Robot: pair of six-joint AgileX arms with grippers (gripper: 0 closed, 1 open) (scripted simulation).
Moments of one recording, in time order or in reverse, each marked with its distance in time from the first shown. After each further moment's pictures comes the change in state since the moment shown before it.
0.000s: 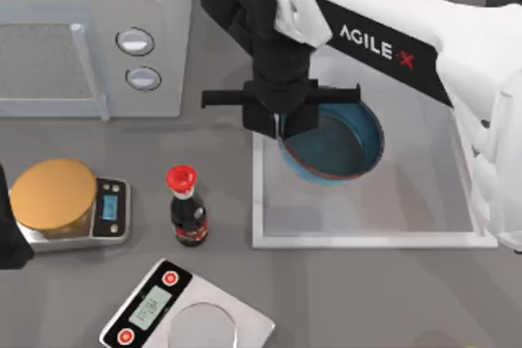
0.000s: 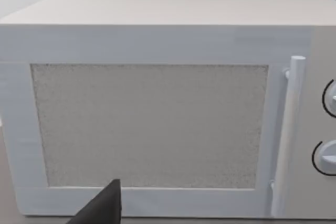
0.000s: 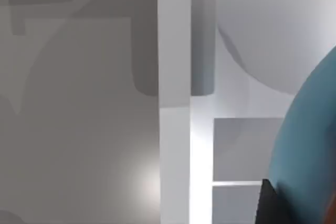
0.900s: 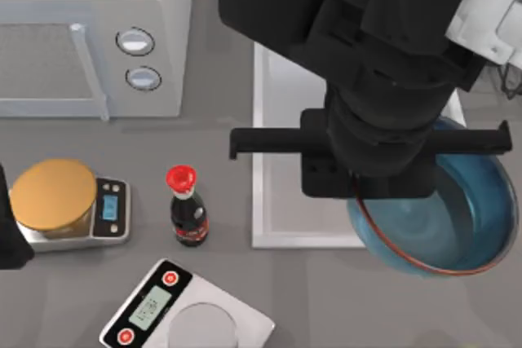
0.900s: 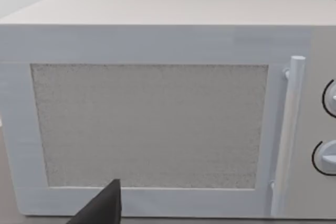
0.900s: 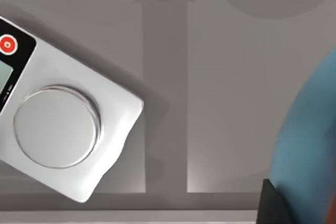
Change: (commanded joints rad) left arm 0.000 0.000 0.000 0.000 0.000 0.000; right arm 0.307 -0.728 -0.400 -0.336 0.037 0.298
